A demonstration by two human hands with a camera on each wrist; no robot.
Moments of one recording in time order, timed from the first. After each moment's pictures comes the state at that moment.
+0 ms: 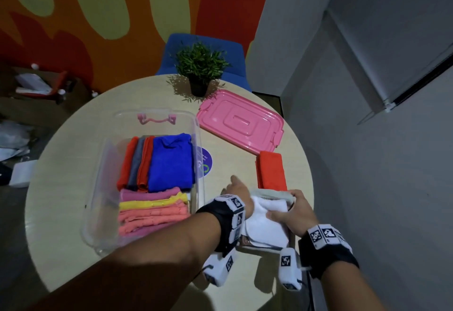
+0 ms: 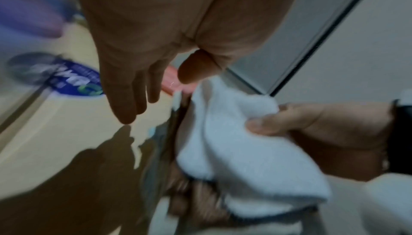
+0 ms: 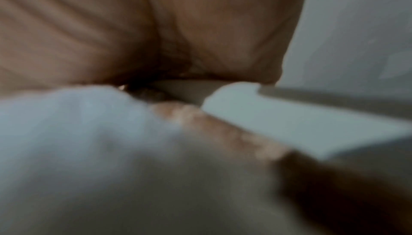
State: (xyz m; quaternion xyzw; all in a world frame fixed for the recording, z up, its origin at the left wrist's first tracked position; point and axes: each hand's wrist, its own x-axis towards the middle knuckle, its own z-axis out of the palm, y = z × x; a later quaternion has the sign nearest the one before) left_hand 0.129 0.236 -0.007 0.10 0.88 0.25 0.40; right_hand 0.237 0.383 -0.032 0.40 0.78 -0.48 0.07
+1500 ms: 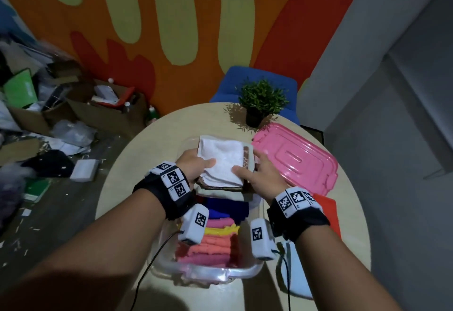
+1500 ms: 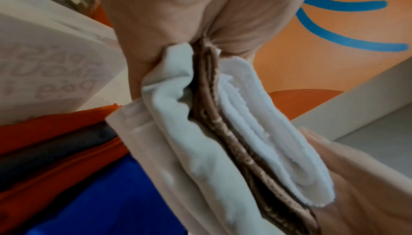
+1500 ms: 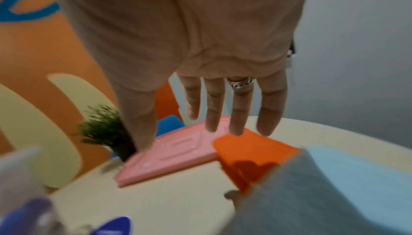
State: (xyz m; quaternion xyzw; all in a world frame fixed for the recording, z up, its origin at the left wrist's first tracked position) left_hand -0.064 0.029 0.001 -0.11 0.72 0.63 0.27; right_hand 0.027 0.213 0.056 0.18 0.82 -0.54 0.10
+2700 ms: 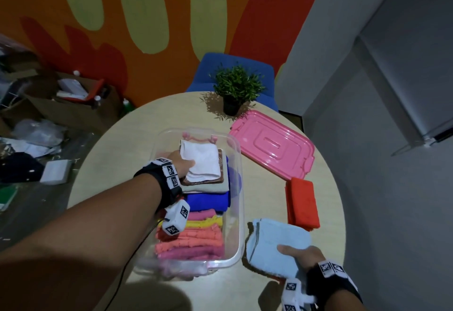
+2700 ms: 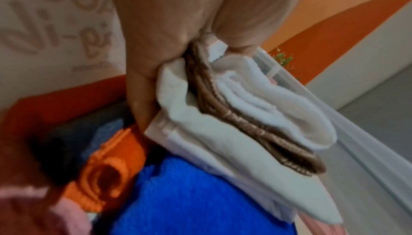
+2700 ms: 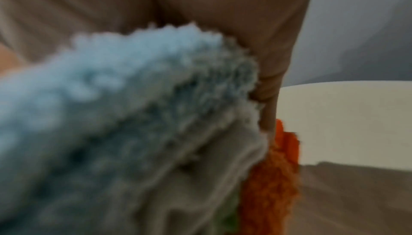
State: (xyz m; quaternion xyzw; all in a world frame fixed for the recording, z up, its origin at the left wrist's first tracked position) left_hand -0.129 0.046 -0.150 -0.09 0.82 0.48 0.30; right_hand 0.211 0.355 -0.092 0.54 0.66 -0.48 0.20
